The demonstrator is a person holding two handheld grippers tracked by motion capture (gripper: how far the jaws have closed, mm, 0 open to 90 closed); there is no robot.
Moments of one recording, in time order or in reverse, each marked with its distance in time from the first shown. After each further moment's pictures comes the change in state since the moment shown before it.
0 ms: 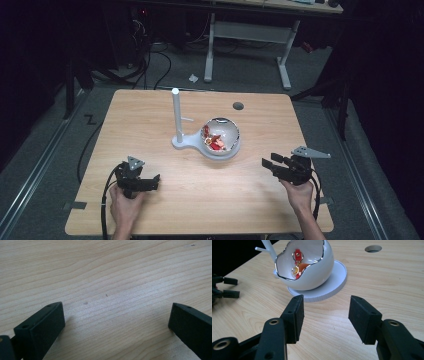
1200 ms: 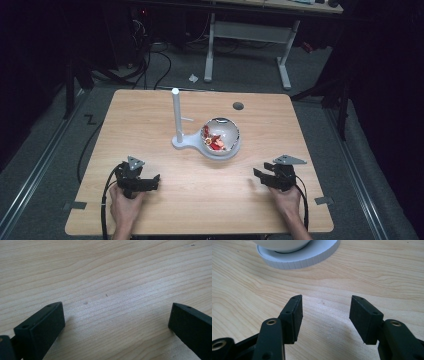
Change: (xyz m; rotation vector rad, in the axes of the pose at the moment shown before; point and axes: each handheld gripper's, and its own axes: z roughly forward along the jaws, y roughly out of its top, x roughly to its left) left arm 0.000 0.000 0.000 0.000 0.000 0.000; right arm 0.000 -0.040 0.047 0.142 -0.133 -0.060
